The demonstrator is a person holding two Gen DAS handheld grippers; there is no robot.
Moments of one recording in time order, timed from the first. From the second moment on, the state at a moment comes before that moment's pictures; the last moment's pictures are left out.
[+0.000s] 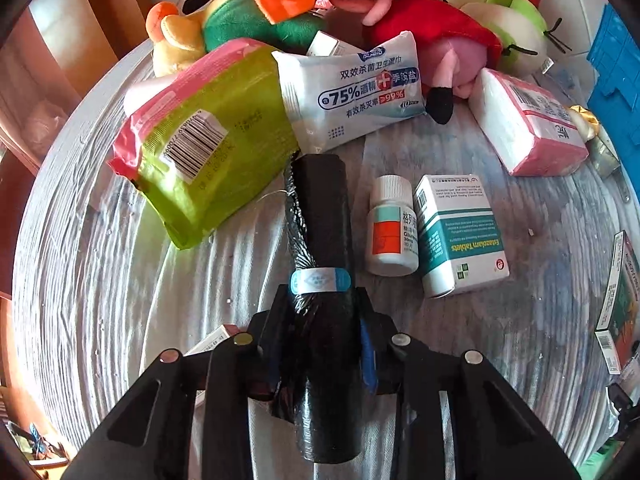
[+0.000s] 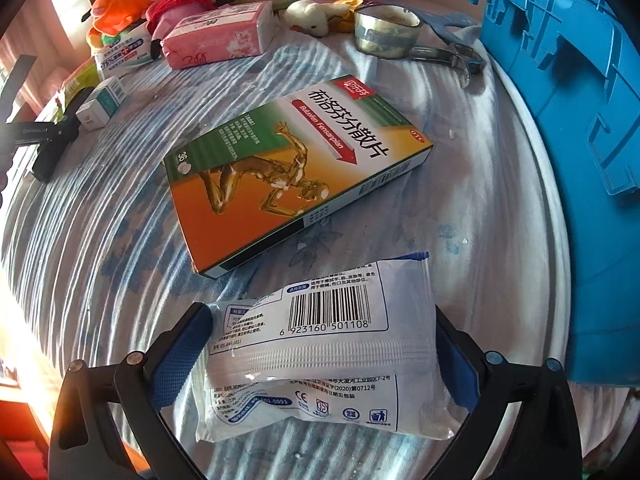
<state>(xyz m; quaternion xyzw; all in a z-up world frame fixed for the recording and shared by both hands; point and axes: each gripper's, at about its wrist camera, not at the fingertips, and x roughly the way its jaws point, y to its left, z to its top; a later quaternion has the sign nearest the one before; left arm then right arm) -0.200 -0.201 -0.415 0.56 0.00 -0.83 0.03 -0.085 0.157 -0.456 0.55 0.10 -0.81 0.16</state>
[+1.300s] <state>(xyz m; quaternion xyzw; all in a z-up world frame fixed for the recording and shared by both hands) -0.123 -0.206 -0.339 0.49 0.01 -0.87 0.02 -0.061 0.164 -0.436 0.54 0.10 -0.82 0.17</state>
